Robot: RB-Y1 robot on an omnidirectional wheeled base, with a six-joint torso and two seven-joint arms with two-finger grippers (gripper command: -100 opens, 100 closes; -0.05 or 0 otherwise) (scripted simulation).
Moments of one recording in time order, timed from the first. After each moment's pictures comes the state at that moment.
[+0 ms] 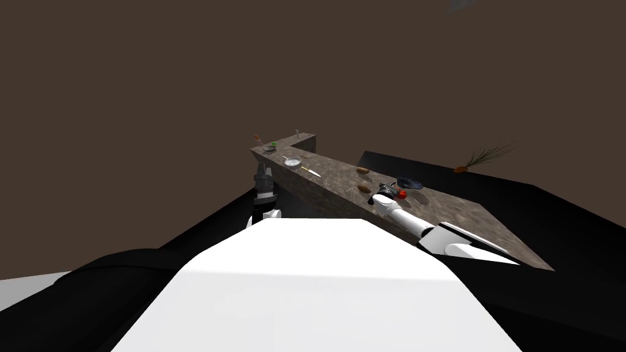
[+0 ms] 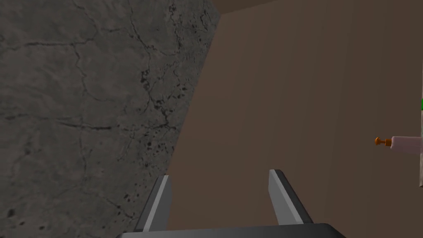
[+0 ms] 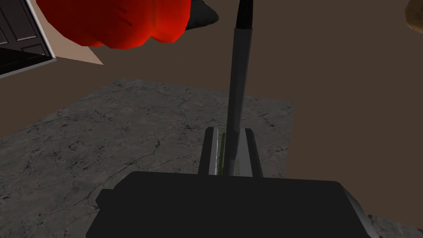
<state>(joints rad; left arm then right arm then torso) 0.53 -0.05 -0.05 -2.27 -0.07 -0.42 -0.11 -0.18 -0.88 0.61 -1.01 0.93 0.98 -0.80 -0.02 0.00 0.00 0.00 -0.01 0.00</state>
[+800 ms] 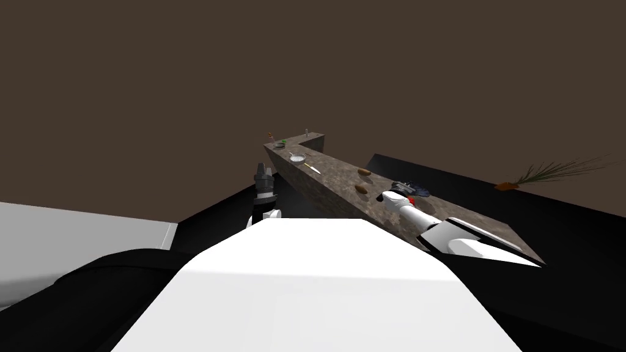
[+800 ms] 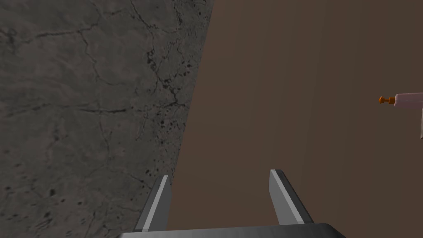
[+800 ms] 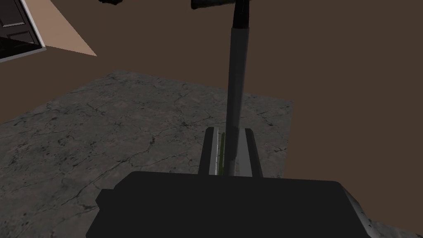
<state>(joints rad) 0.53 -0.05 -0.05 -2.27 -0.07 -0.42 -0.11 -0.24 -0.93 0.55 -0.85 0.85 0.92 -0.74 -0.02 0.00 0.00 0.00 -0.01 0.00</state>
